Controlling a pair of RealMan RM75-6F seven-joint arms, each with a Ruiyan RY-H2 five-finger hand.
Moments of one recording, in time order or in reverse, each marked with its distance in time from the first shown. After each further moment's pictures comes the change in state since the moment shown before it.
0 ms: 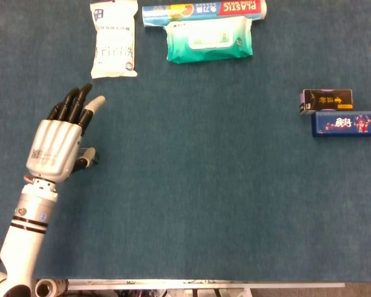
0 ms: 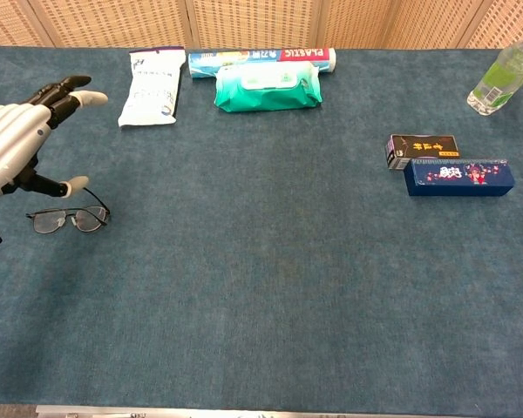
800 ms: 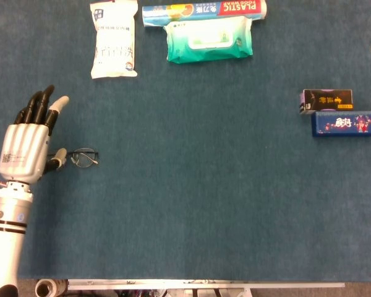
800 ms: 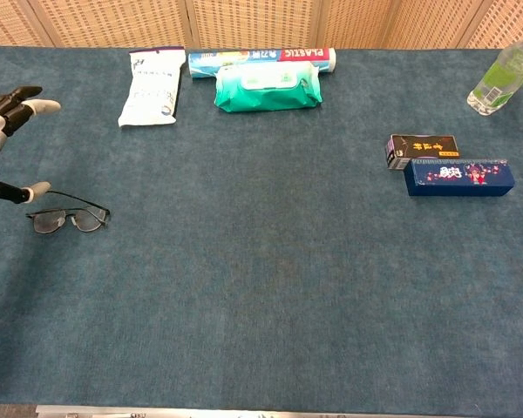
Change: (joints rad) left arm 0.053 0.013 0.004 0.103 -0.052 0.024 -0.088; right arm 0.002 -0.003 -0.001 0.001 0.000 -0.004 -0.005
